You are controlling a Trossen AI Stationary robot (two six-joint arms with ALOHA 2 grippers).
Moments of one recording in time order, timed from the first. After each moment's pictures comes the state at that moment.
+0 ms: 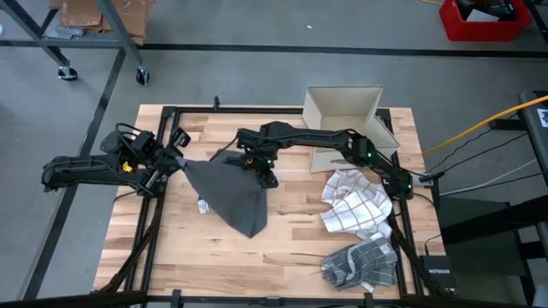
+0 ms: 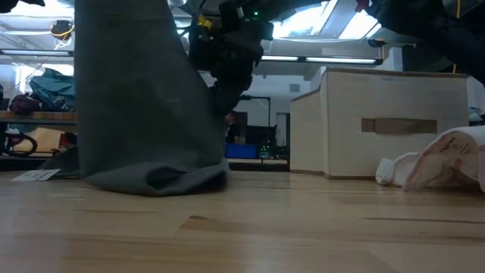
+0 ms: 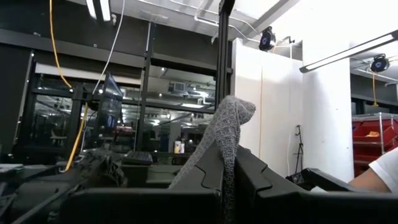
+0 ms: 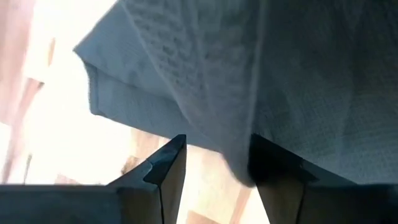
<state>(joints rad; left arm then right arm) 0.10 0.46 0.44 0.57 0.38 -0.28 -0.16 2.37 2.24 -1.17 -0.41 -0.37</state>
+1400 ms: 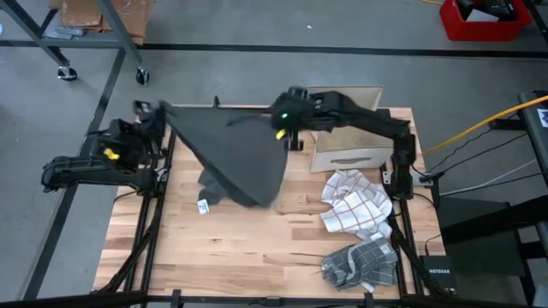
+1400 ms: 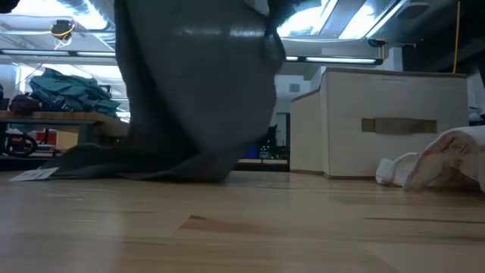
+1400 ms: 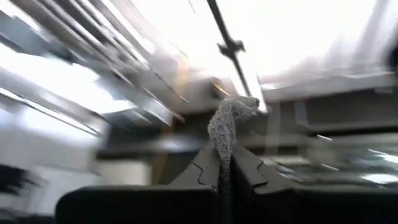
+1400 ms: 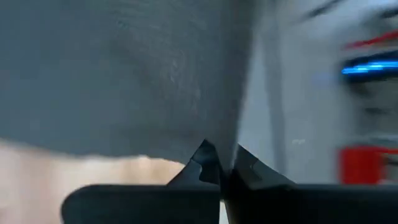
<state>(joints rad) 0.11 0.46 0.44 0.93 -0.31 0.22 -0.16 1.91 2.24 -1.29 0.44 -0.32</state>
